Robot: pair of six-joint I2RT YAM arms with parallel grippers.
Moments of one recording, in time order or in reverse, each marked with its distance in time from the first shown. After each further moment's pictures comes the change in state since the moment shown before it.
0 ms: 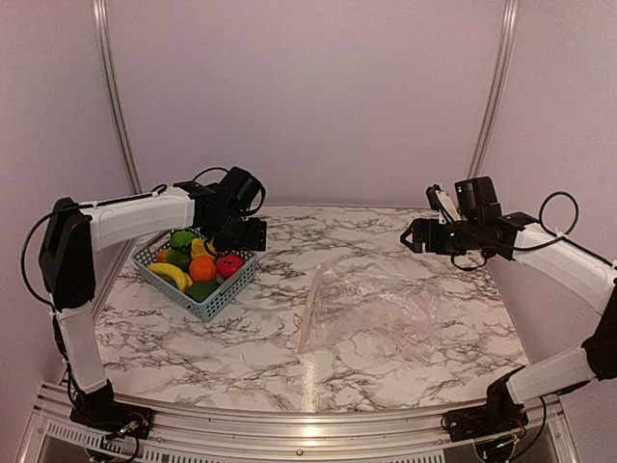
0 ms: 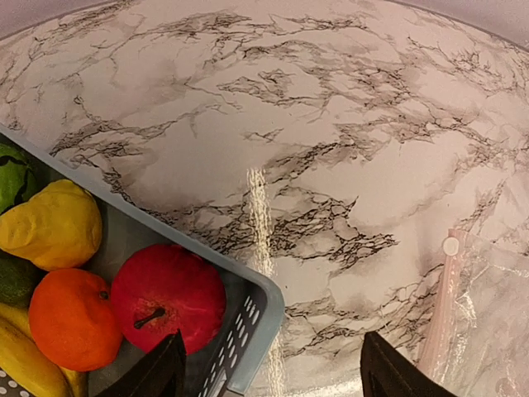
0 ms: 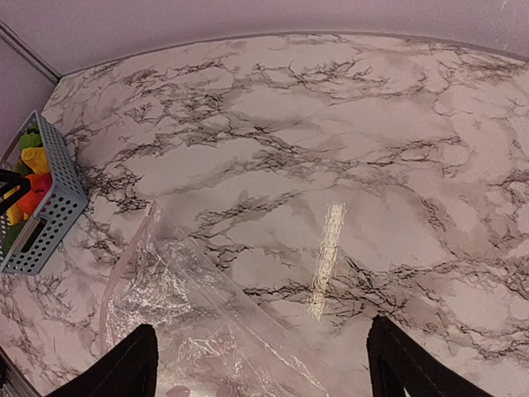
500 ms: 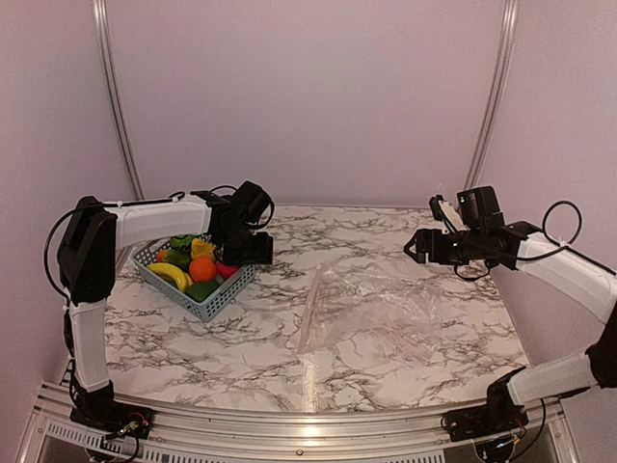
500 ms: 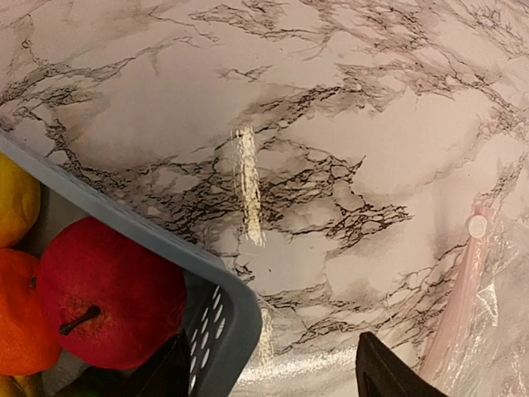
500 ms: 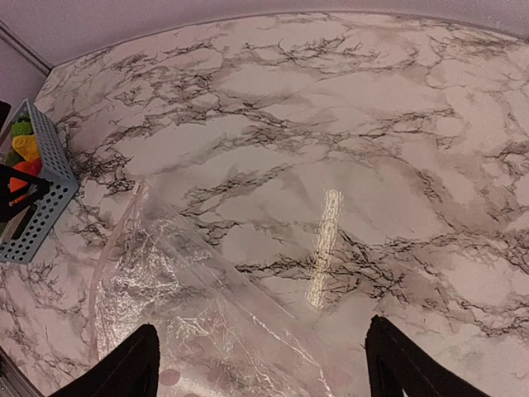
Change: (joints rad) left arm -0.004 0.124 0.041 -0.031 0.093 -0.061; right arm 0.000 -0.050 -0.072 -0.012 0.011 0.007
